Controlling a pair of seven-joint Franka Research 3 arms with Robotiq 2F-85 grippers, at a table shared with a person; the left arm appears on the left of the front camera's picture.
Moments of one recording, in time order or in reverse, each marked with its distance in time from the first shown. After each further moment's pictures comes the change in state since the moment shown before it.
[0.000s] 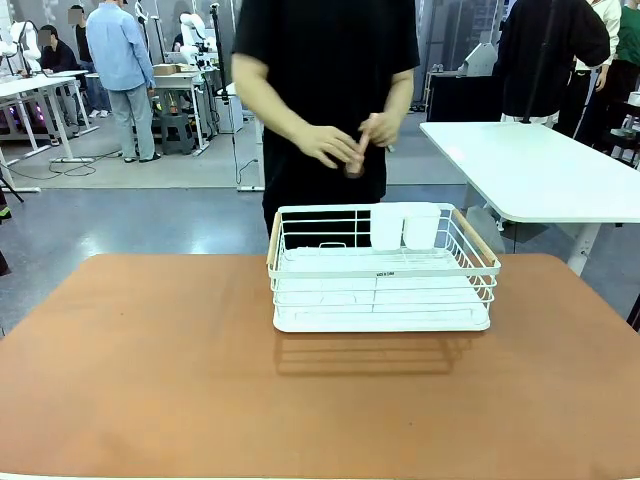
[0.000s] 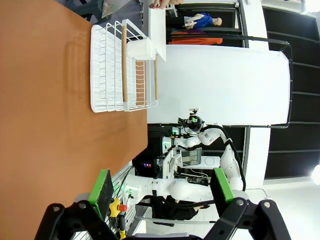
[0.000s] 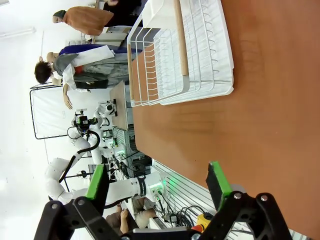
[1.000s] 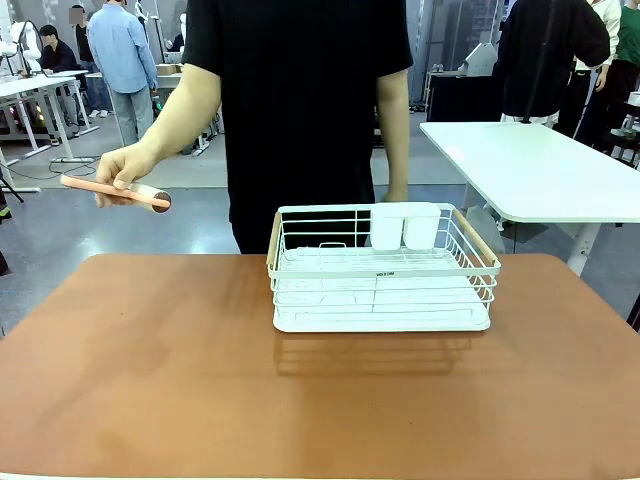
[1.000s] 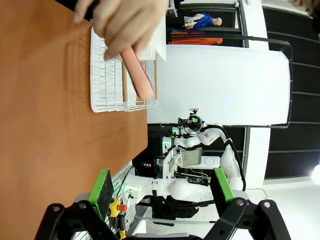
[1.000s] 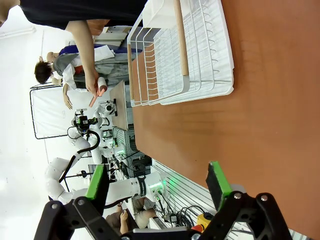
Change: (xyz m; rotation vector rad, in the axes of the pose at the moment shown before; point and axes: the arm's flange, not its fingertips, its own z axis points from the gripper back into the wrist) left arm 0.000 0.000 0.000 0.000 0.000 0.000; right arm 0.000 0.000 0.000 0.000 0.001 0.000
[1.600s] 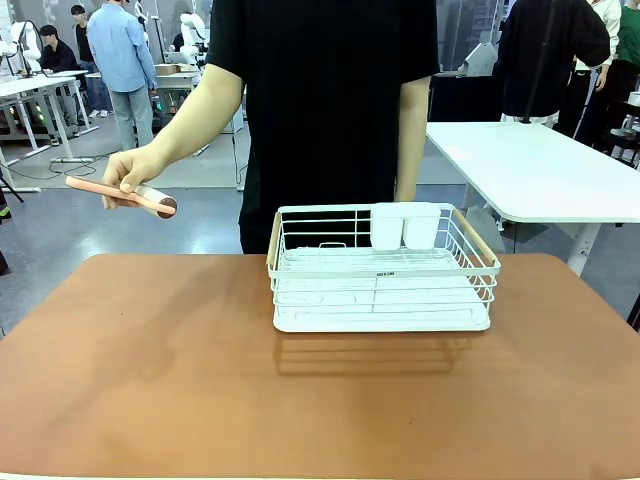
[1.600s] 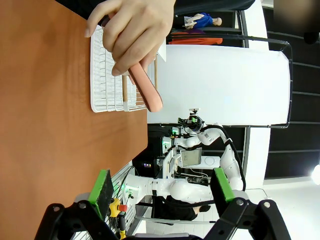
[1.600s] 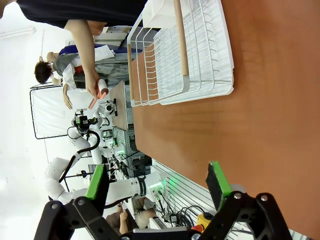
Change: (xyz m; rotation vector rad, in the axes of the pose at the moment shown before) left arm 0.000 0.000 0.000 0.000 0.000 0.000; right arm 0.000 0.000 0.000 0.000 0.000 0.000
